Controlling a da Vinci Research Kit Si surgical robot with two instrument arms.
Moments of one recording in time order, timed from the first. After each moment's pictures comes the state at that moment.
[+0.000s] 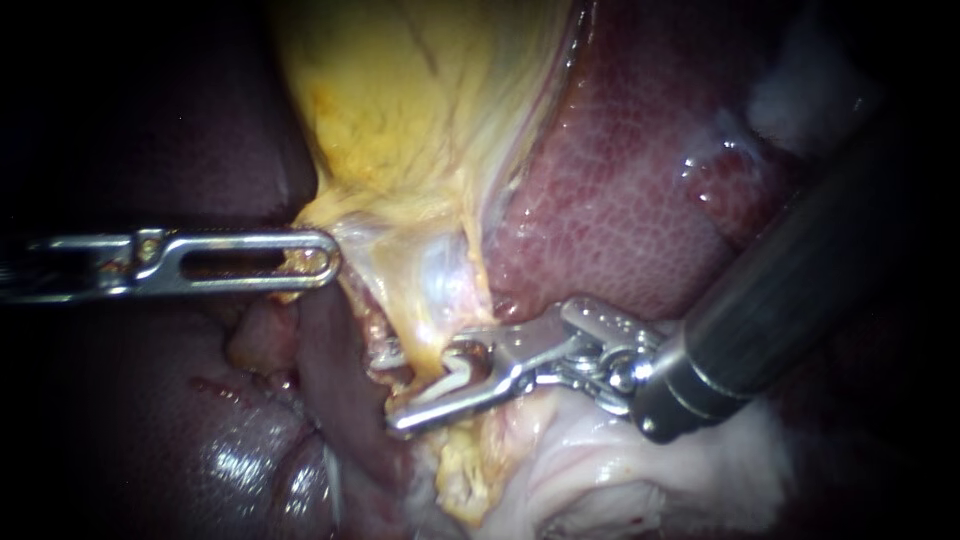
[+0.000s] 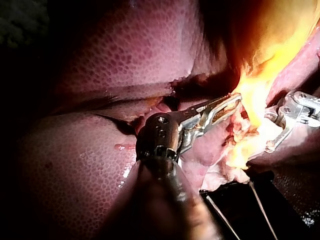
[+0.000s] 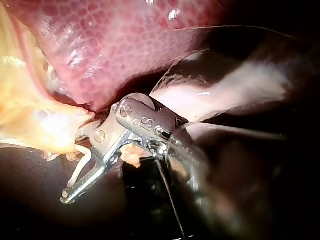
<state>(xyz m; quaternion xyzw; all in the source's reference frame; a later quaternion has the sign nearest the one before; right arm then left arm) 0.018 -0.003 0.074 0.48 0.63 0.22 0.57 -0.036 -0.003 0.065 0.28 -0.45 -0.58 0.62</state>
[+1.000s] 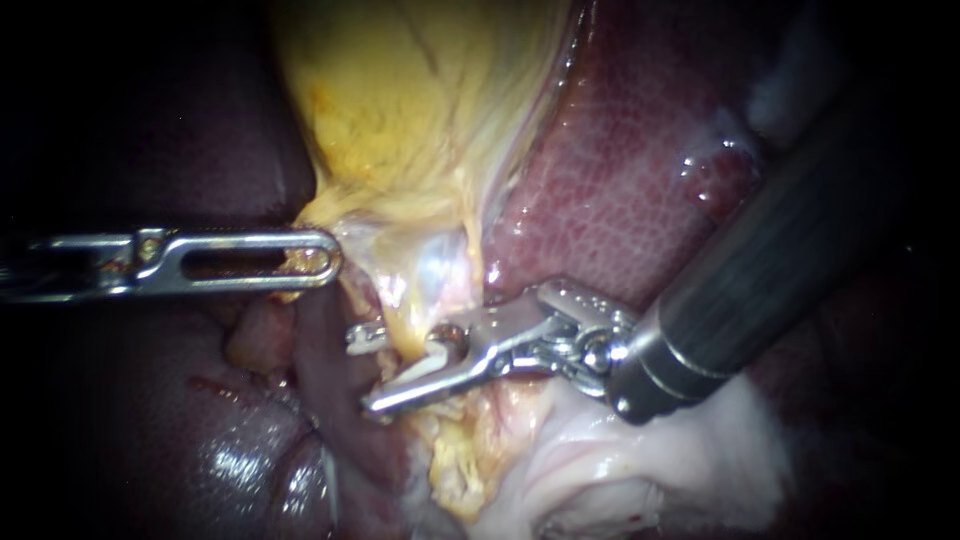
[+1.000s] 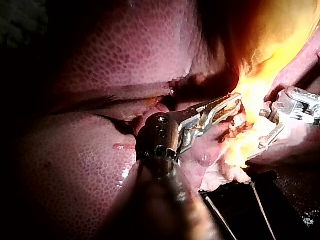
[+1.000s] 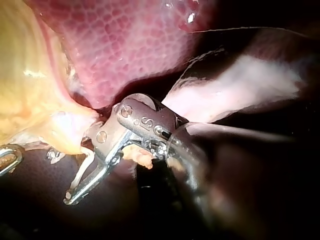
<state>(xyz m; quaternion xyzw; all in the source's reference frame) 0.021 0.000 0.073 0.48 0.63 0.23 0.56 -0.036 -0.003 0.065 0.28 -0.45 -0.58 0.62</state>
